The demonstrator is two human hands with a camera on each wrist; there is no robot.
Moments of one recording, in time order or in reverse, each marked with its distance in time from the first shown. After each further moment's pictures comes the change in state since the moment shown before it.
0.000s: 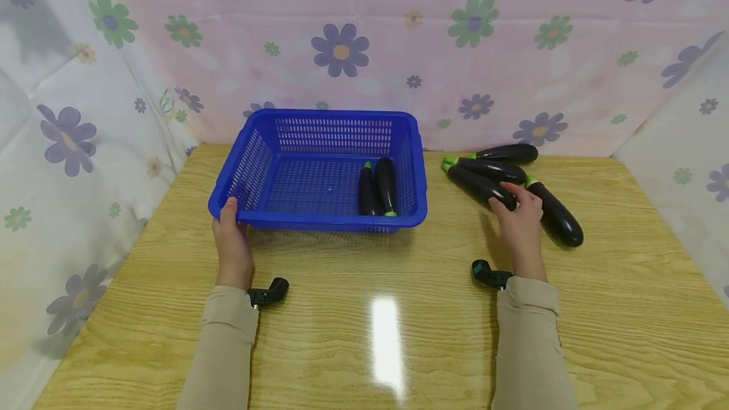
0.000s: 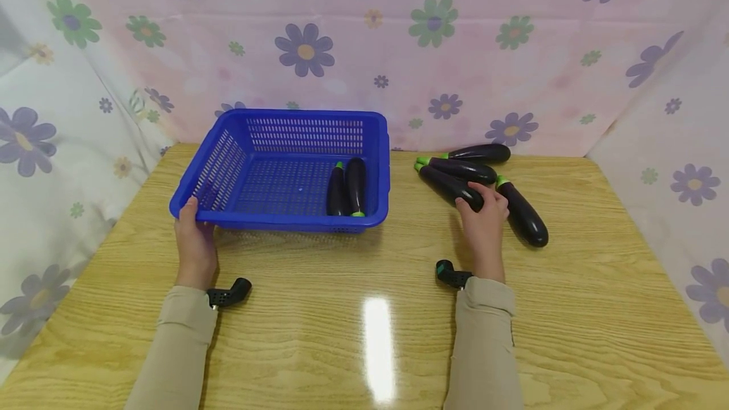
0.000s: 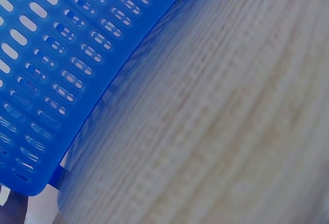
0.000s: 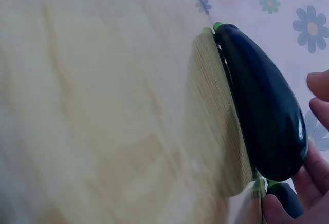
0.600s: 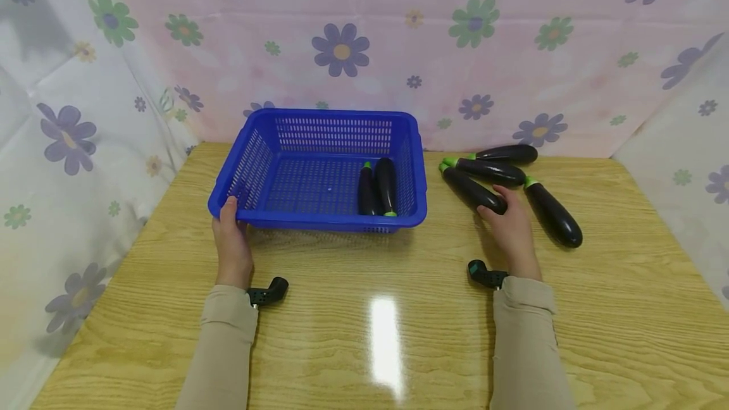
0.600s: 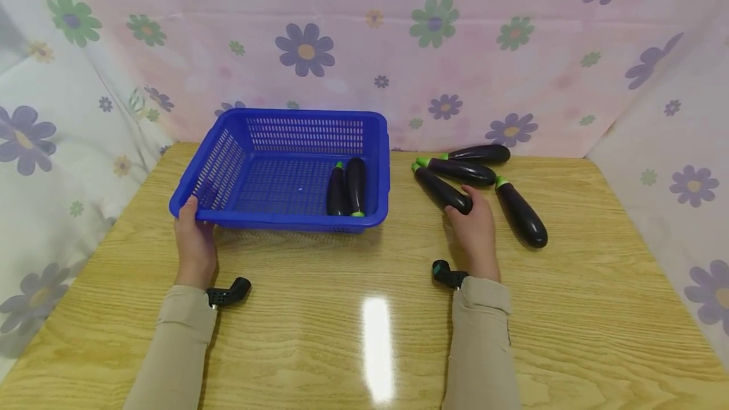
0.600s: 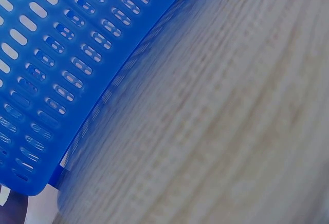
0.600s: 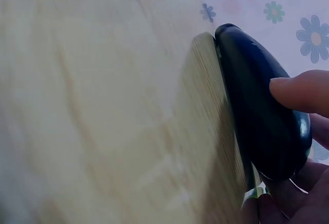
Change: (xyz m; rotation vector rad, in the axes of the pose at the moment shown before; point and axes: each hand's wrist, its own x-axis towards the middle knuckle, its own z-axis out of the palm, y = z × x) left_hand 0.000 0.000 -0.001 -0.012 -0.019 0.018; right_hand 0.001 0.000 0.005 -0.119 -0.128 -0.079
